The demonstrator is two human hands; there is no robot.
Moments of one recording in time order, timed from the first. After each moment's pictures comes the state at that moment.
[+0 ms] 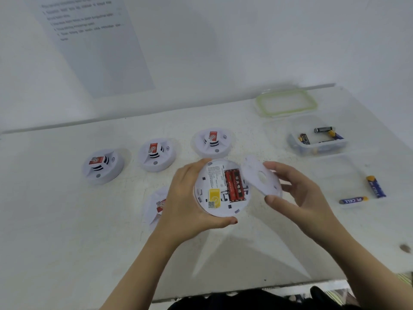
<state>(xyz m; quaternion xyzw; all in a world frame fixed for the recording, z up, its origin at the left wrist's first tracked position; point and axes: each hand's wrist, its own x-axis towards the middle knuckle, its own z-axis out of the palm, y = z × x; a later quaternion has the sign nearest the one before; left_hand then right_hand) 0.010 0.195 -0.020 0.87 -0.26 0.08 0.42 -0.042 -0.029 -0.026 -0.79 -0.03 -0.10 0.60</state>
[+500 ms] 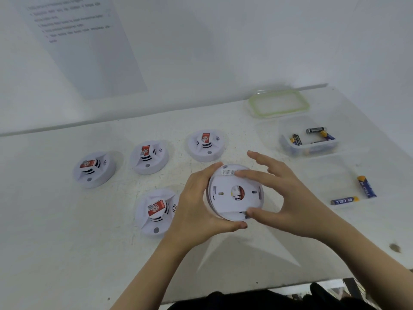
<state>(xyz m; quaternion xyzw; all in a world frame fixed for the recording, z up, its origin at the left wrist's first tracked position) 0.004 0.168 -0.033 0.84 -0.26 0.06 0.48 -0.030 -0.040 -0.014 -0.91 -0.17 -0.07 0.37</state>
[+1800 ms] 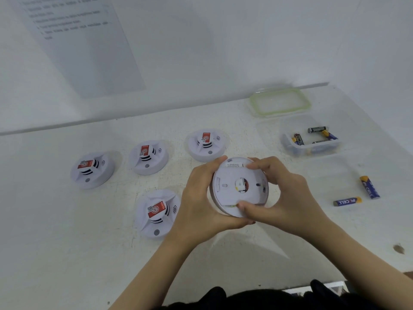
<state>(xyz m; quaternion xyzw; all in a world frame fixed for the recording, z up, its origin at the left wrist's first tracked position) 0.011 0.160 -0.027 0.82 -0.28 0.11 0.48 -0.027 -0.020 -0.011 -0.86 -0.09 -0.14 0.48</state>
